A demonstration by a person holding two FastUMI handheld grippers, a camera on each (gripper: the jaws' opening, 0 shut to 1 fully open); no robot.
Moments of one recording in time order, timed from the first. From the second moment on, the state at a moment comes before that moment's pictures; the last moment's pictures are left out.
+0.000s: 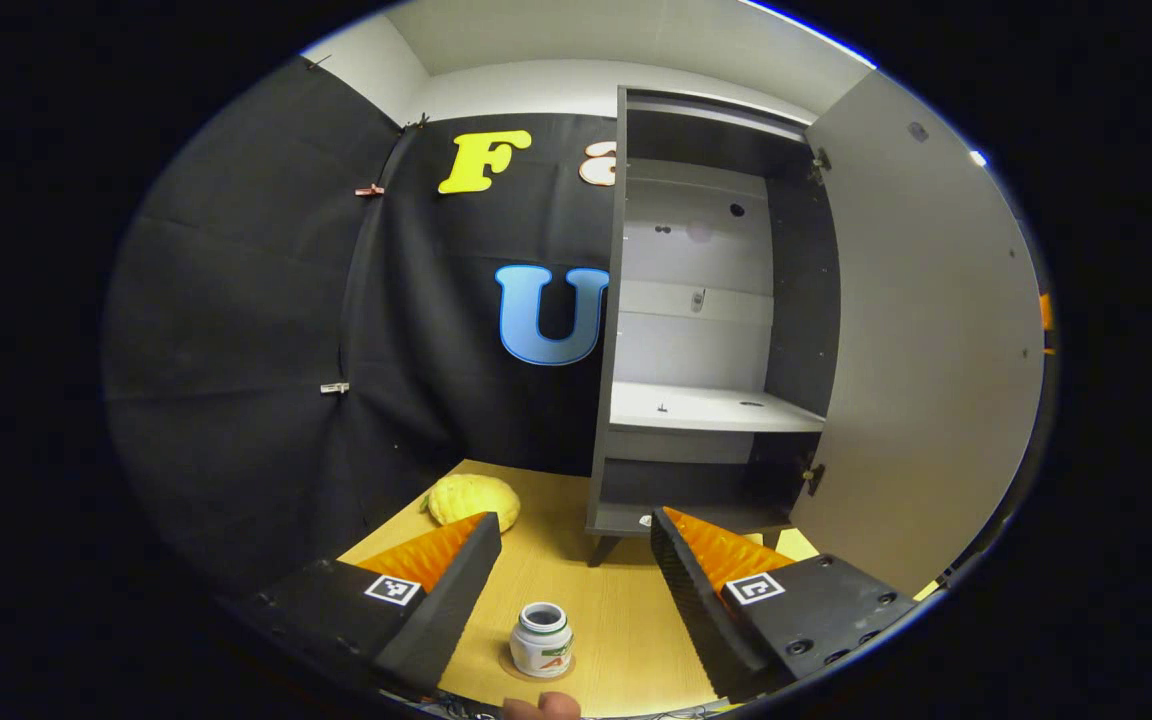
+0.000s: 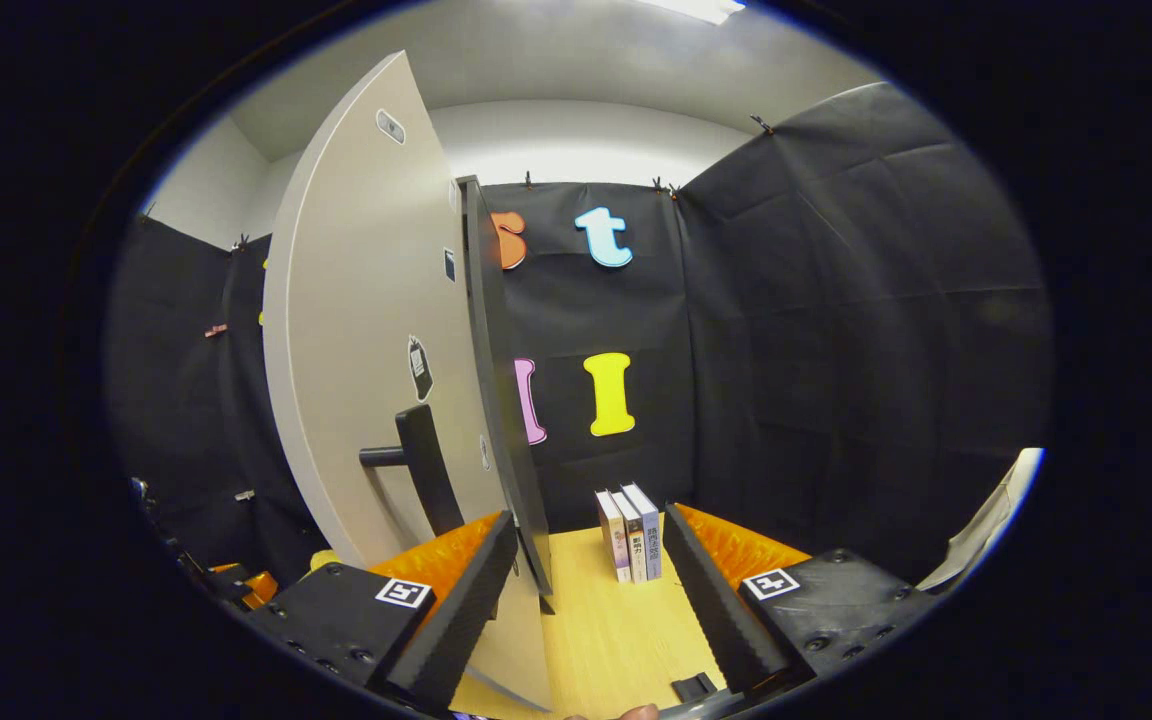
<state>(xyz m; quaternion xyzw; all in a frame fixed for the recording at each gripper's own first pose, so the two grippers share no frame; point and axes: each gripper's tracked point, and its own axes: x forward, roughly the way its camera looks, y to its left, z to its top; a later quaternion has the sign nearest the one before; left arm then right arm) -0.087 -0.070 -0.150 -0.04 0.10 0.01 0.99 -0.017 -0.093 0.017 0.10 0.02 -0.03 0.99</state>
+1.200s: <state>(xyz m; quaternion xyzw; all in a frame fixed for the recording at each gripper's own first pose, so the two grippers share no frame) -0.086 -0.065 -0.124 -0.02 0.12 0.02 0.99 -0.016 0.058 0.020 0.12 0.05 0.09 0.99</state>
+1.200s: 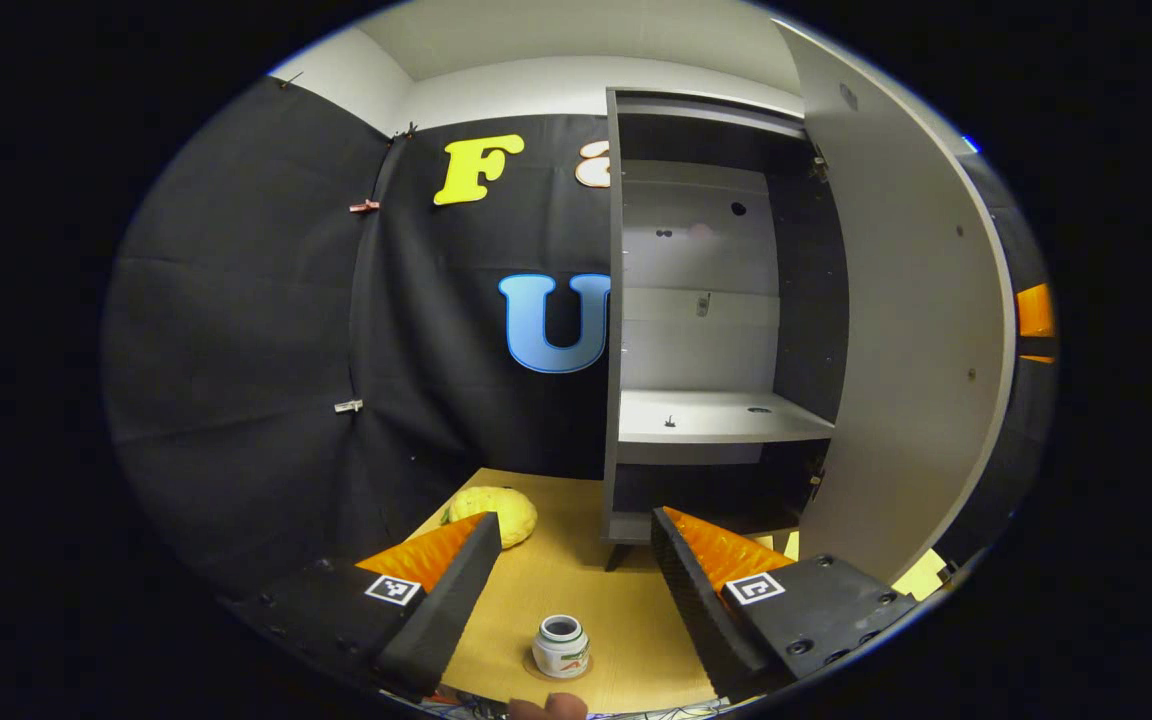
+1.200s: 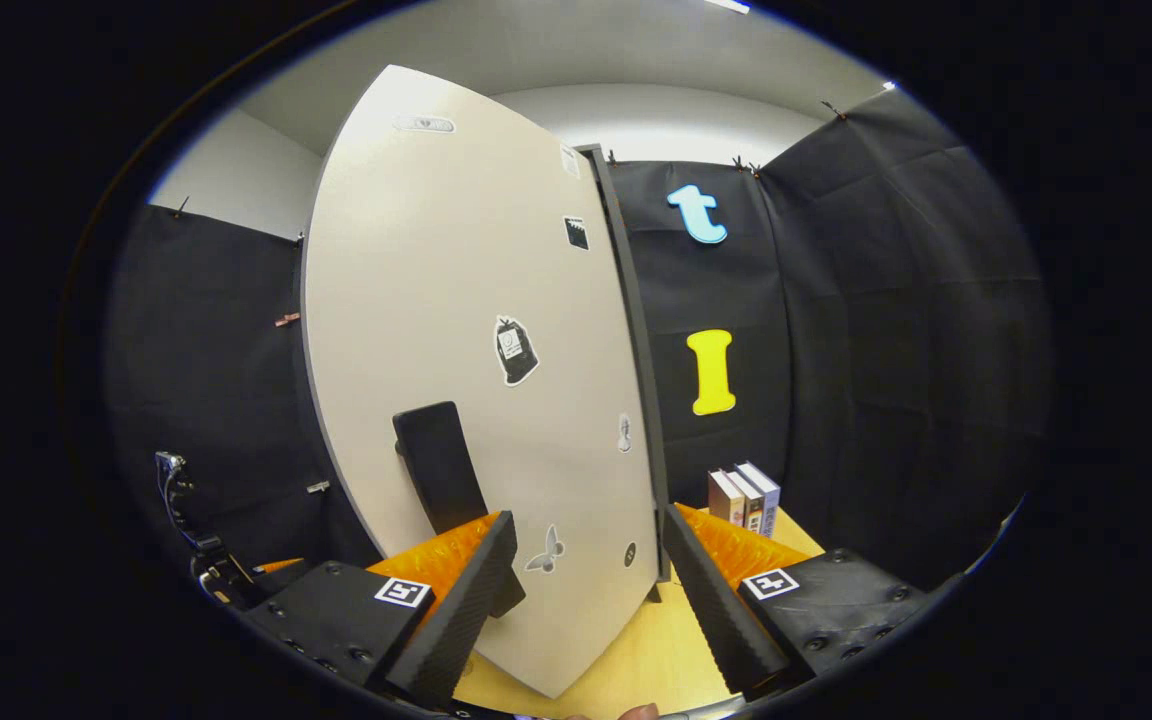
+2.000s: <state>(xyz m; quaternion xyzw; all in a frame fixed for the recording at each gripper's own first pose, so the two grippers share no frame) -0.092 -0.043 -0.106 -0.03 0.11 0.02 0.99 0.020 0.176 0.041 0.09 -0.01 0.17 0.98</state>
